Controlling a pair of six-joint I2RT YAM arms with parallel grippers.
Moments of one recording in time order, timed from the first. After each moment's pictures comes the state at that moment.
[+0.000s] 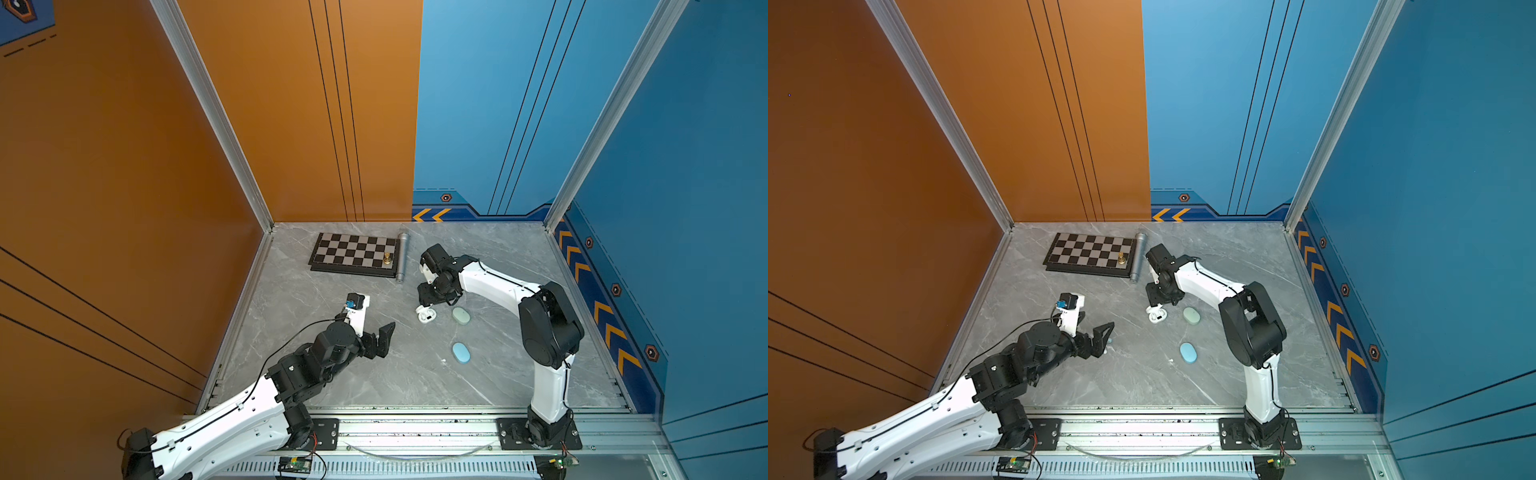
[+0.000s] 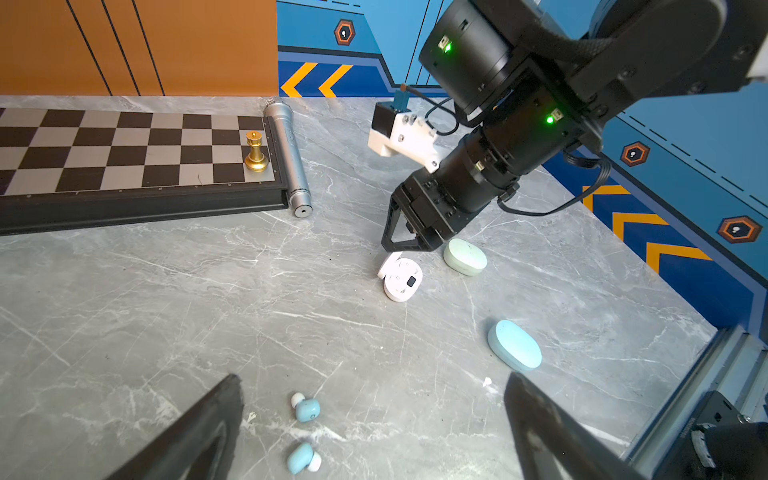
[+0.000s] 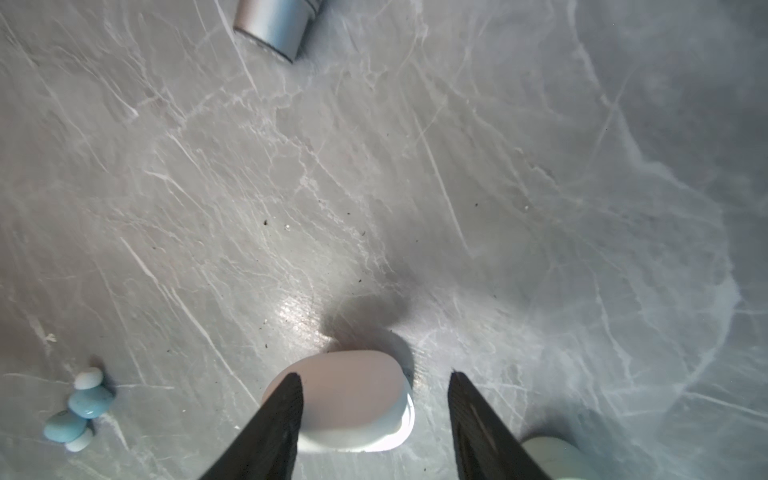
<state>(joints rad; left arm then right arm) -0.91 0.72 0.55 -0.25 -0.31 -0.44 0.59 1.97 1.48 -0.76 -0.06 0.26</state>
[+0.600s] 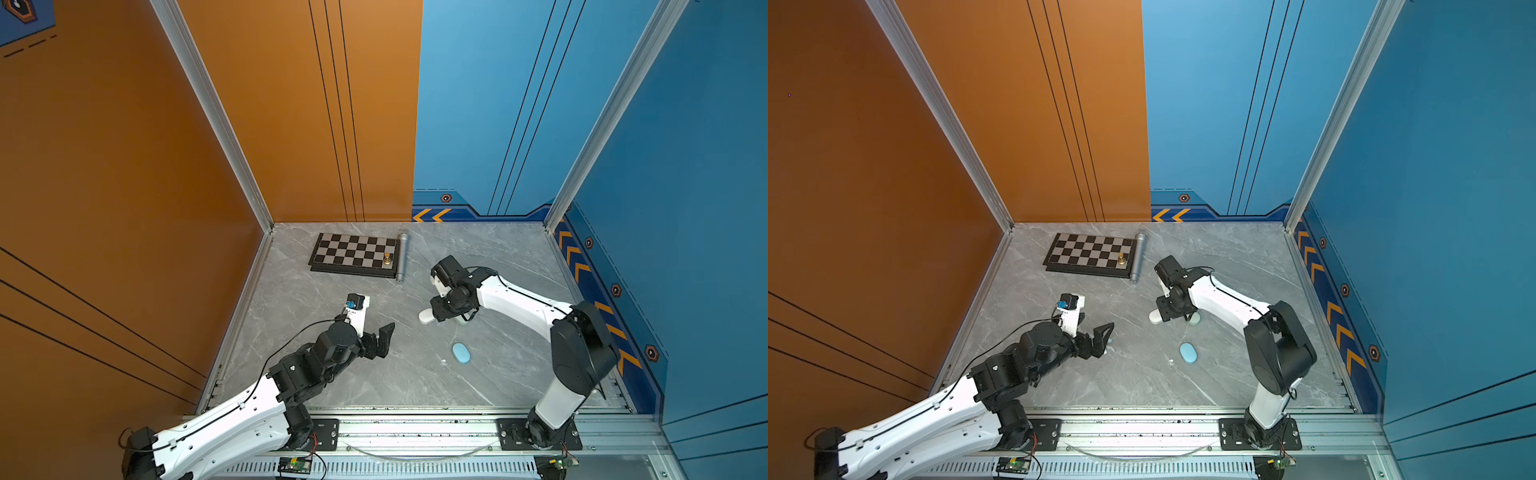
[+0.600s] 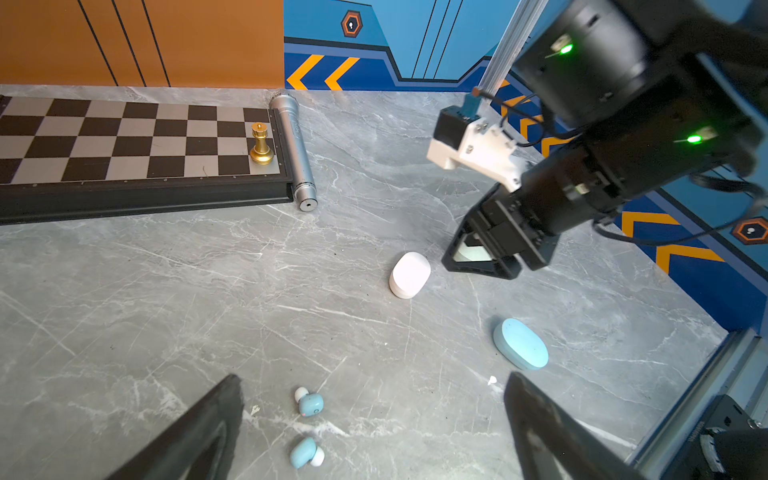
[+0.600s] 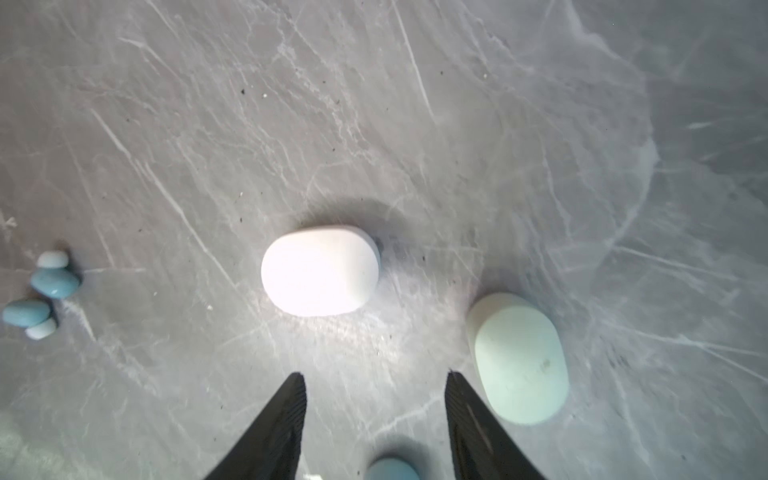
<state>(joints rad) -0.91 0.73 0.55 -0.25 -0.32 -0.44 0.61 1.65 1.21 -0.78 -0.02 0.24</state>
